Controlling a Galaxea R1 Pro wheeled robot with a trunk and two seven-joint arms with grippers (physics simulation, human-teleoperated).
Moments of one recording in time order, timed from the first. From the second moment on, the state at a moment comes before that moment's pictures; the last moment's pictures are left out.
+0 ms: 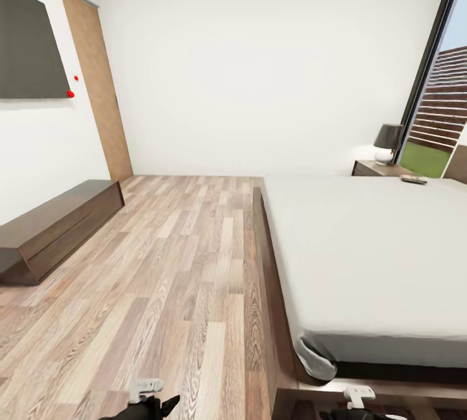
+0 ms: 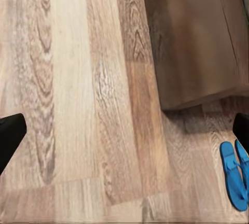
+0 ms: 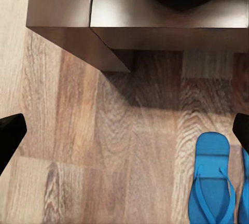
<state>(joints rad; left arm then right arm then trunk) -0.35 0.09 0.12 -0.33 0.10 -0.01 -0.60 -0.48 -0.18 -0.08 -0.11 0.02 0.04 0.40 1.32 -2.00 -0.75</state>
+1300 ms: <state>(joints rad) -0.35 0.08 0.05 -0.33 0.12 -0.02 -0.54 -0.48 -0.18 -0.08 -0.11 0.01 0.05 0.40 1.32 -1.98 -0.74</state>
